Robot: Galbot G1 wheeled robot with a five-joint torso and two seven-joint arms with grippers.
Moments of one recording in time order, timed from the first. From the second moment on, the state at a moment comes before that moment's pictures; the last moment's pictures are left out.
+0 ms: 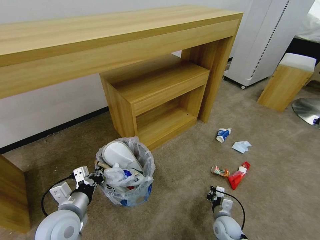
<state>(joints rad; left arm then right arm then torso) 1.59 -1.15 -0.59 -2.19 -0.94 0.36 -0.36 -1.29 1.21 0.22 1.37 0.54 0.03 0.32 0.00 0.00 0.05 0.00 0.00</state>
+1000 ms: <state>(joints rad) 1.59 -1.16 -0.59 -2.19 -0.94 0.36 -0.36 -1.26 1.00 0.15 1.45 0.44 0.02 0.27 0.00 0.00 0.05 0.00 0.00</state>
